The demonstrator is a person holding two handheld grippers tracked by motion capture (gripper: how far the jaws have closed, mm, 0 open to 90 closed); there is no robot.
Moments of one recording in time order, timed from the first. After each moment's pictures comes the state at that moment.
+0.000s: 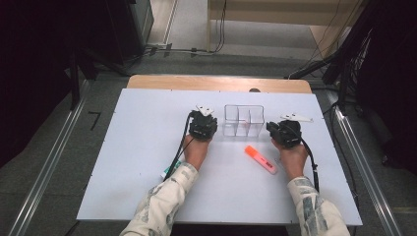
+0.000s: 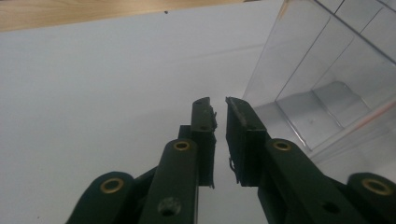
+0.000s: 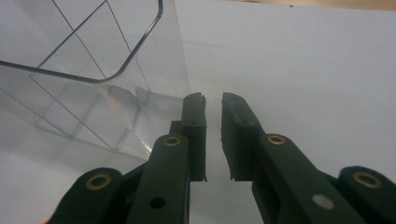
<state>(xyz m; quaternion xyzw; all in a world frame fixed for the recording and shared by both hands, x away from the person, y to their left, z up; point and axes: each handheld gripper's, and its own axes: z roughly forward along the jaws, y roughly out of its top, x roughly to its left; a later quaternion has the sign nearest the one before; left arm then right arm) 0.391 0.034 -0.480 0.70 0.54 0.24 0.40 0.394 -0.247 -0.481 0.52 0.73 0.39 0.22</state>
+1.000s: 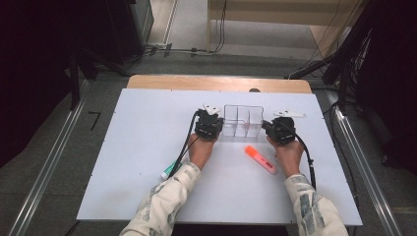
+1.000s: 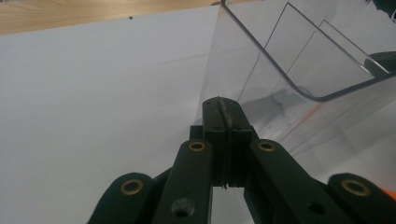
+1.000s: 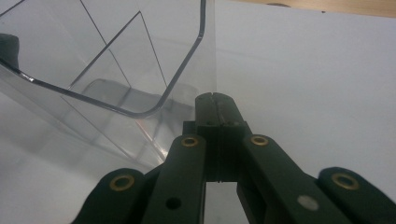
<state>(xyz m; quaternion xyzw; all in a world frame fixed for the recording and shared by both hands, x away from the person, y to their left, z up) 0.387 0.023 -0.471 0.72 0.52 0.21 0.42 0.401 -0.230 -0.475 0.50 0.75 0.39 0.21</state>
